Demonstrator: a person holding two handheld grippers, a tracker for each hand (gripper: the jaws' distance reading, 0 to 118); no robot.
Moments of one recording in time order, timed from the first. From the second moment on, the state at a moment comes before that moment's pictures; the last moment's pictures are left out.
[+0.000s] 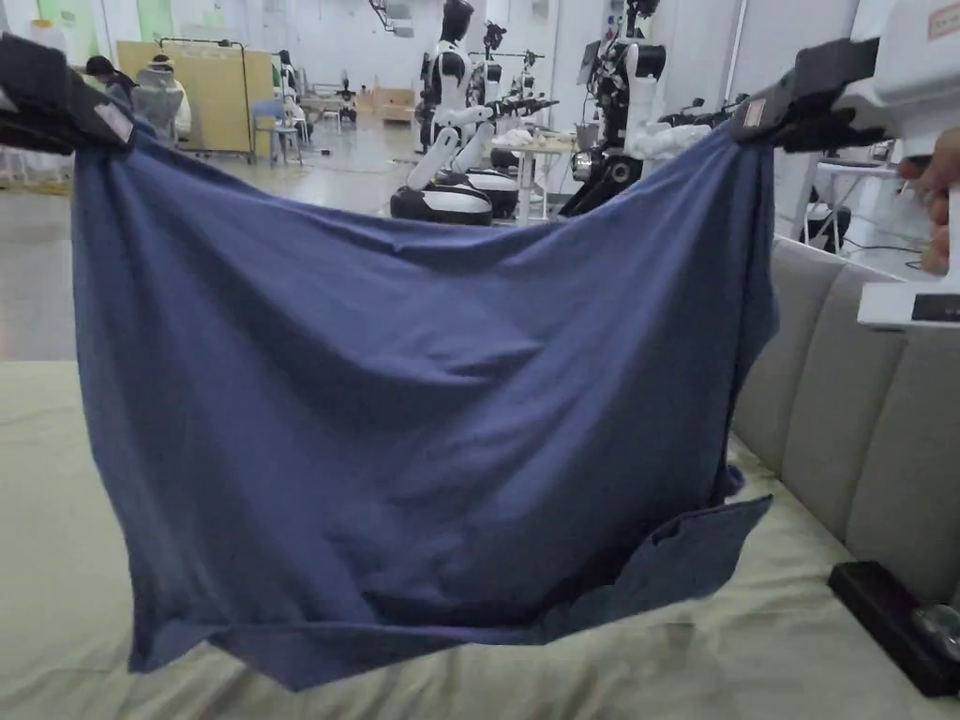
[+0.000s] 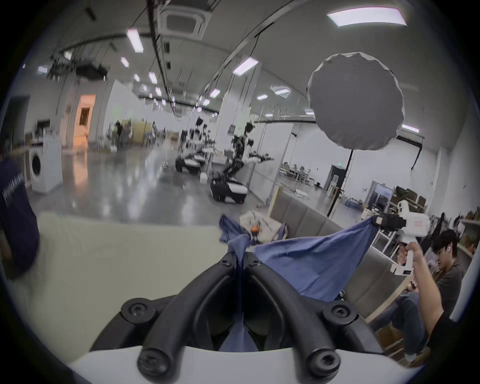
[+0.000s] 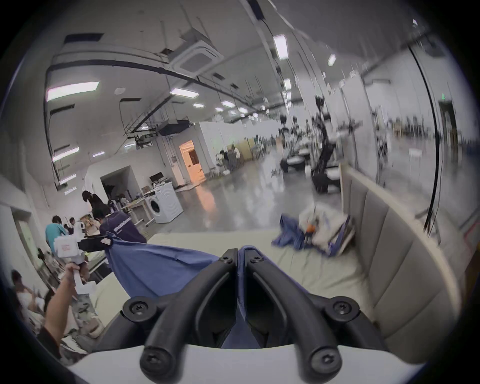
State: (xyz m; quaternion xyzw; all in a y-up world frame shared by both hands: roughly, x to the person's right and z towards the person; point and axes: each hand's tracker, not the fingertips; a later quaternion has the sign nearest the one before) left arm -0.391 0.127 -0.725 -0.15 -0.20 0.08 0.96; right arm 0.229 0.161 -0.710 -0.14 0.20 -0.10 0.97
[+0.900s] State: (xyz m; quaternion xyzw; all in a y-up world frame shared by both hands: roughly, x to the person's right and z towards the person) left arm -0.410 0.270 -0.717 -0.09 -0.16 0.07 0.98; right arm 0.174 0.321 -0.722 -0.07 0.11 -0.03 0.99
